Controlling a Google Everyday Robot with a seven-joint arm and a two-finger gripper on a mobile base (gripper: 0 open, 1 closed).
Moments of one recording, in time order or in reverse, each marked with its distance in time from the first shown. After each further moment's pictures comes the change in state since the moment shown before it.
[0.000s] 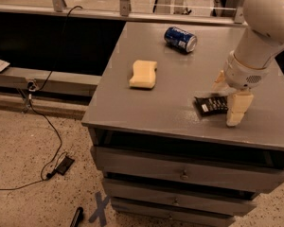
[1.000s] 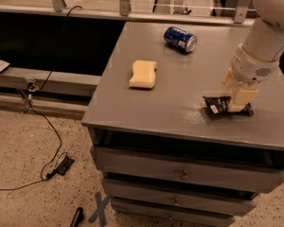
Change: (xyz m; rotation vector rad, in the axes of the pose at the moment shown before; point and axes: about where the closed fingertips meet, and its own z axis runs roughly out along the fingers) arm 0.008 -0.001 -0.021 -0.001 -0.006 0.022
